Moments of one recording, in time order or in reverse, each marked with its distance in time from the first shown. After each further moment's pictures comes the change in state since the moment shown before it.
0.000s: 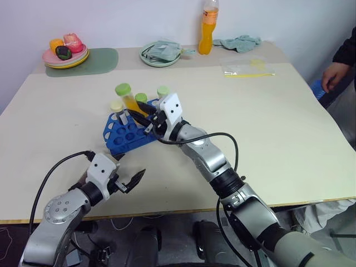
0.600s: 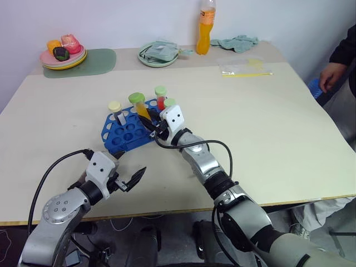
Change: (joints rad) left arm -0.008 -0.001 0.002 -0.024 -0.022 0.008 0.010; right arm -0.007 0.081 -0.117 0.302 -0.138 -0.240 -0.031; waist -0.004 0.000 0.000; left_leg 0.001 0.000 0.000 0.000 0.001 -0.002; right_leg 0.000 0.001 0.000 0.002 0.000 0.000
